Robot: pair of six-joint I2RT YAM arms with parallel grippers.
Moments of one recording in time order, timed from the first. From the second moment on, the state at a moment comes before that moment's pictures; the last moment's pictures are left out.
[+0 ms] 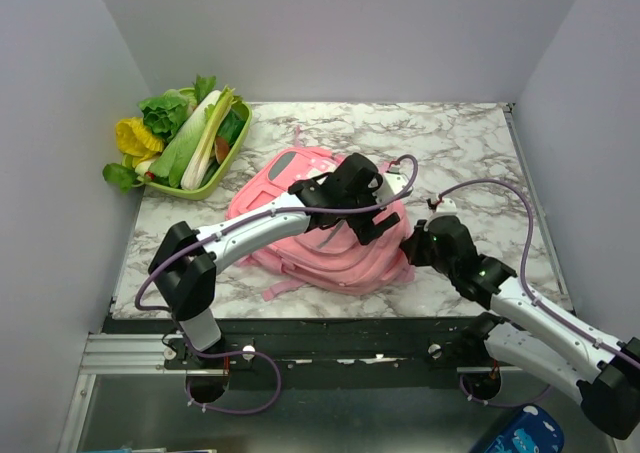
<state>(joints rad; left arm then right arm) -0.91 1.69 1.41 -0.46 0.17 0.21 0.64 0.83 0.48 -0.26 0.19 0.51</state>
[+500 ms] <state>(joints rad) -0.93 1.69 1.40 -0.40 0.12 0.21 0.64 0.81 0.46 -0.25 0.18 0.52</state>
